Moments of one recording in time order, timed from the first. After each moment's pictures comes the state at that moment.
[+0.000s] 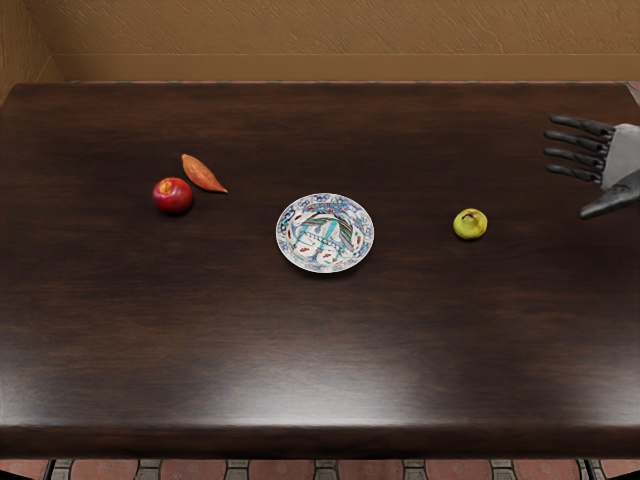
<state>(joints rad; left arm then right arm) 0.02 0.00 -0.03 -0.21 -0.03 0.08 -0.02 0.75 -1.02 0.57 1.13 -0.03 0.61 -0.13</state>
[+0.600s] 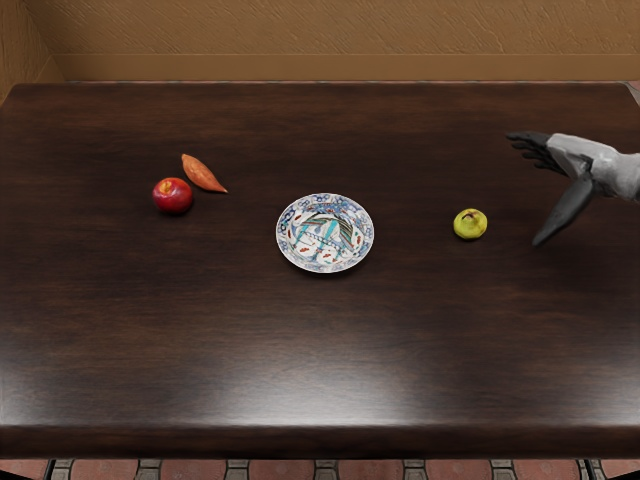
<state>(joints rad) 0.02 0.00 -0.03 -0.21 -0.03 0.08 -0.02 0.86 -0.89 0.47 1.30 -0.80 0.17 -0.15</state>
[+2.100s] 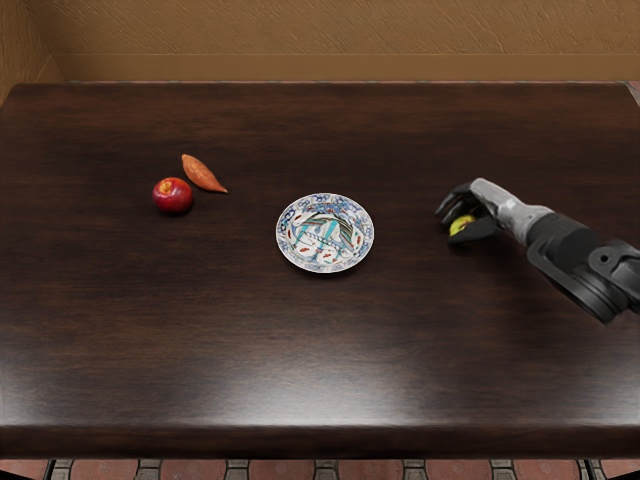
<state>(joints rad) 0.02 0.00 -0.03 -0.21 -0.03 0.08 -0.02 0.82 -0.61 0.33 1.28 -0.89 -0.18 -0.23</state>
